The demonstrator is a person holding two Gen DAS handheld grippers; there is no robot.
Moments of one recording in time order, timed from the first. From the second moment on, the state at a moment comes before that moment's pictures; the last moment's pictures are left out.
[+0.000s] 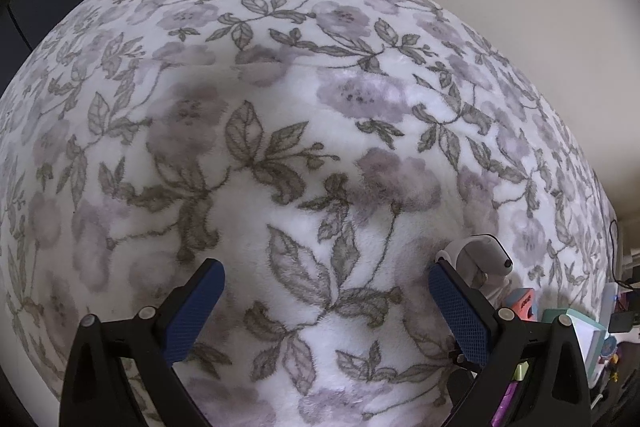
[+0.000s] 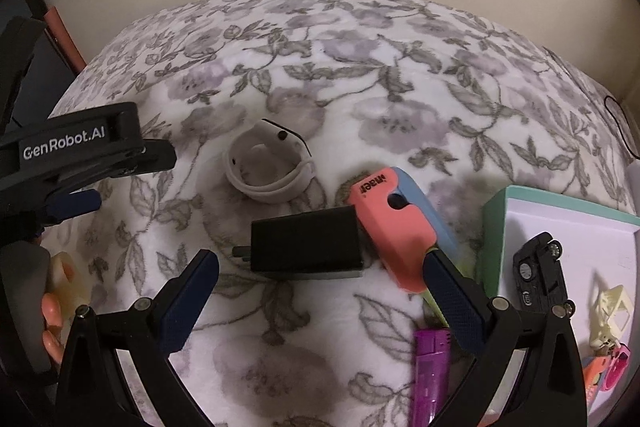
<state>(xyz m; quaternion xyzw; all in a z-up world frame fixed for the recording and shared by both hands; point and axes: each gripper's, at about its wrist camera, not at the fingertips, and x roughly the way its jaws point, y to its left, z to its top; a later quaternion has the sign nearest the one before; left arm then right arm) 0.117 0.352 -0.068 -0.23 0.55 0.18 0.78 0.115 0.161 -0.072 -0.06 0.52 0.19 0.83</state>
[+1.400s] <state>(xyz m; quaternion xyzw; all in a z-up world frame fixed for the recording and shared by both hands) 0.149 0.290 -0.084 -0.15 0.53 0.08 0.83 0.112 0.149 -0.062 -0.02 0.51 0.20 0.84</state>
